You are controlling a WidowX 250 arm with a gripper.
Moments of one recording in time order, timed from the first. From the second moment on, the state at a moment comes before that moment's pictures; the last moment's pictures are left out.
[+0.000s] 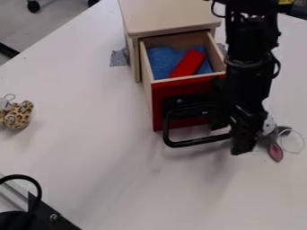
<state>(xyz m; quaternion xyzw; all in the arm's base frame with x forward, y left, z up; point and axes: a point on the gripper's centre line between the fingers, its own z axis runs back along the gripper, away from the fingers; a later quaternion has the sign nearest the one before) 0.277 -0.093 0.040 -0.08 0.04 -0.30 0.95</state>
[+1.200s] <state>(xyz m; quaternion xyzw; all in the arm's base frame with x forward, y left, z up) 0.358 -0.020 0.039 0.01 -0.01 -0.26 0.97</state>
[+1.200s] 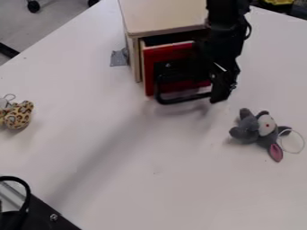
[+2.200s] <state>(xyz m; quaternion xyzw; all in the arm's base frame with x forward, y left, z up) 0.383 -0.002 0.065 0.00 0.05 -0.22 0.97</state>
